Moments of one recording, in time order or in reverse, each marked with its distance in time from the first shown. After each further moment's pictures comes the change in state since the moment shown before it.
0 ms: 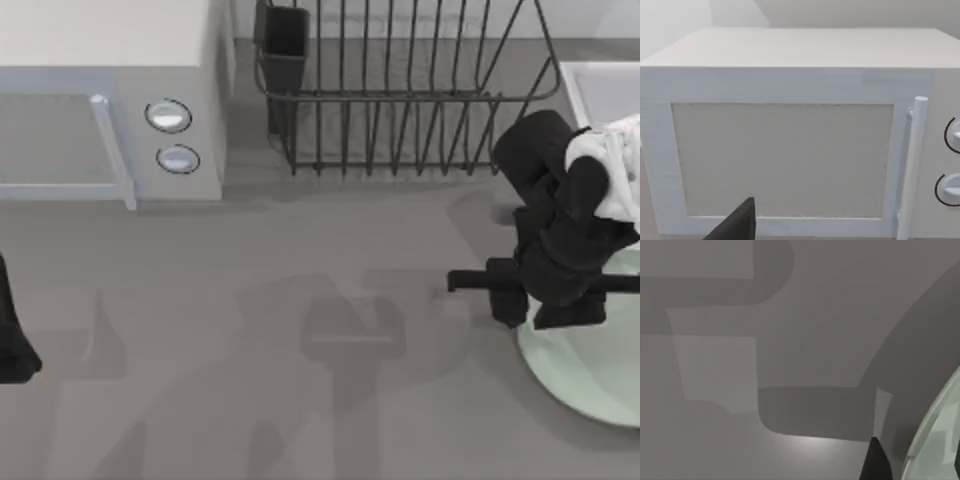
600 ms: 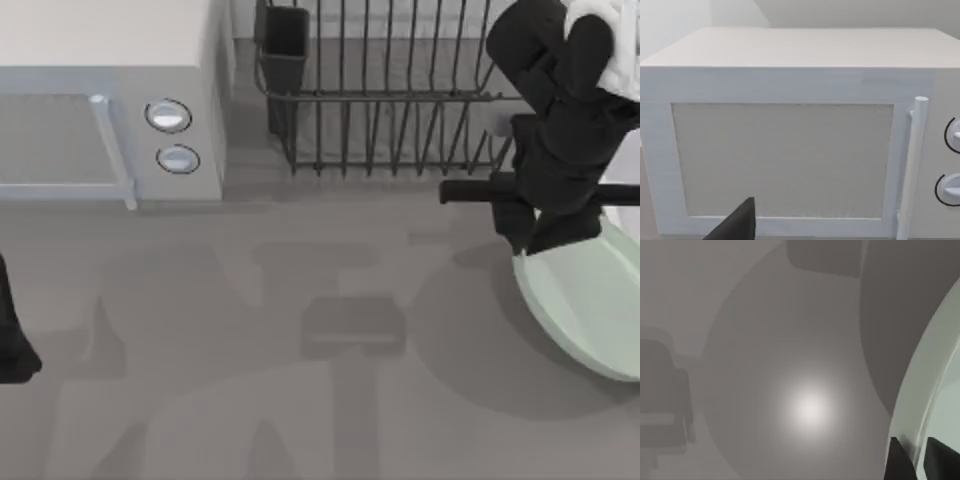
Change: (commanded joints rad) left arm 0.000 0.000 0.000 0.000 0.000 0.000; right arm -0.010 -0.053 0.410 -0.382 0.005 0.002
